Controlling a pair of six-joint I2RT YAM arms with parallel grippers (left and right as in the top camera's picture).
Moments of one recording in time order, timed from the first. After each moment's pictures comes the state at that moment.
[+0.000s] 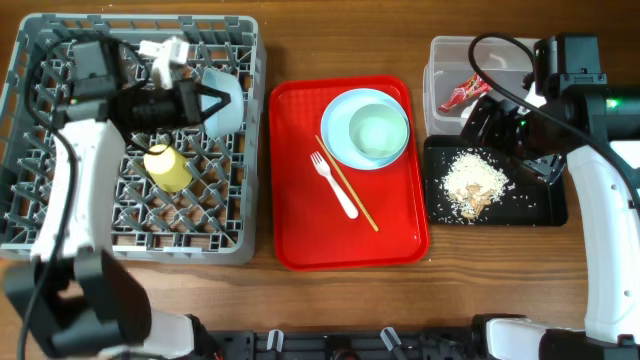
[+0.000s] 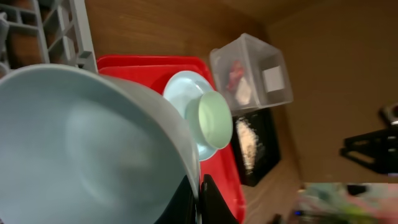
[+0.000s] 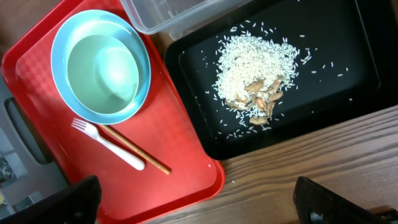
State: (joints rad) left arm 0.19 1.67 1.35 -0.76 0.99 -0.02; right arm 0.01 1.46 1.61 -1.43 -0.07 0.49
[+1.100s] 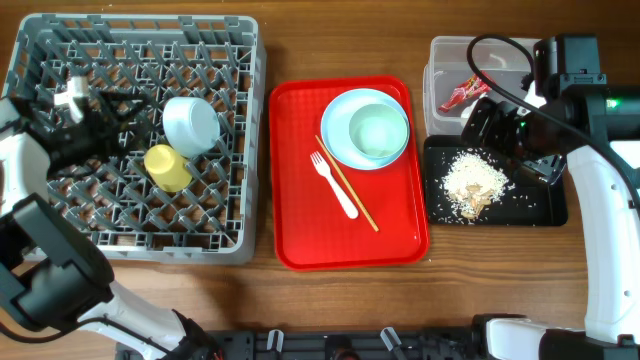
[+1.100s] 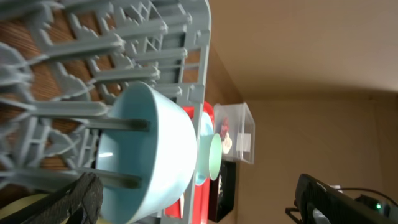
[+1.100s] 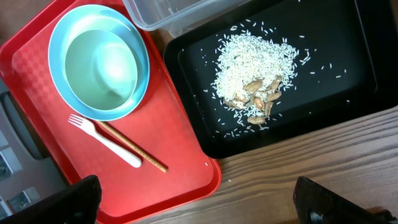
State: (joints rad) left arm 0.61 1.89 1.35 -0.84 1.21 -0.02; right arm 0.01 1.46 1.61 -1.44 -0.07 0.46
